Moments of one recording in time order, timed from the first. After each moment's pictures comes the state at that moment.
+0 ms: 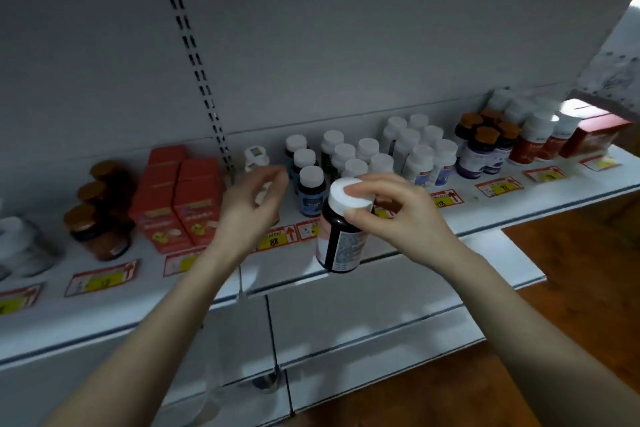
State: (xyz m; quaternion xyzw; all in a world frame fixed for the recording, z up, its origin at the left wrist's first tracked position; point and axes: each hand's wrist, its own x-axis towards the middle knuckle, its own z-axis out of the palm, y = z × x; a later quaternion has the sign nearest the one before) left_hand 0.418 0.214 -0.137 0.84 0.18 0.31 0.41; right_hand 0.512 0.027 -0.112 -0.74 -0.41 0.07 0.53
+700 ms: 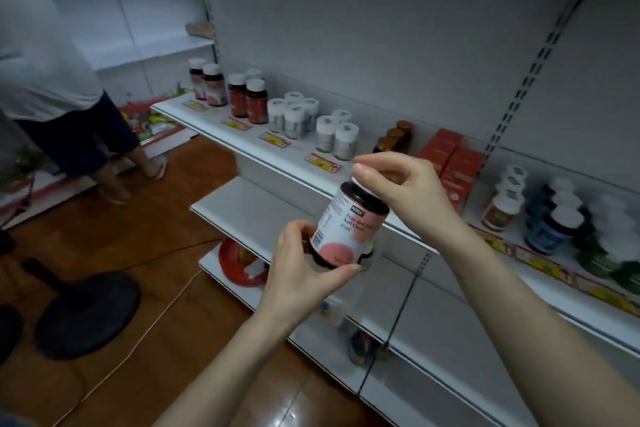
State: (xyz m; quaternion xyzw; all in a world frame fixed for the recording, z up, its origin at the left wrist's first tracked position) left_hand 0.124 0.091 -0.151 0.65 0.54 0.42 0.33; right_hand 0.279 0.128 -0.070 -0.49 -0.64 0.32 0.50
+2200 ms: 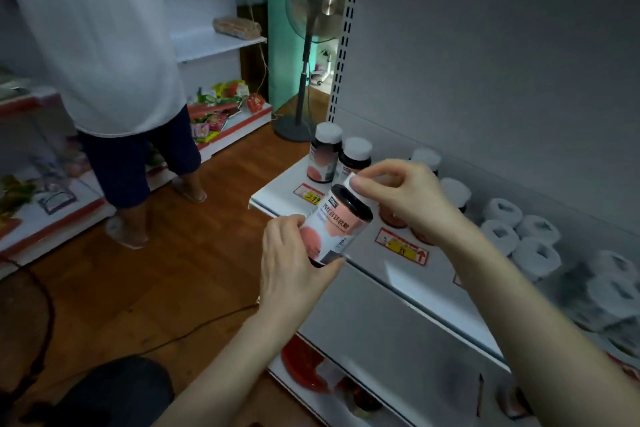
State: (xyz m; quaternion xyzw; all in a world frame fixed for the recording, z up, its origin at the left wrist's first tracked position) left_hand -0.224 0.549 -0.176 0.67 0.61 0.41 0.15; right_hand -0.071 0.578 -0.072 -0.59 -0.66 0.29 0.36
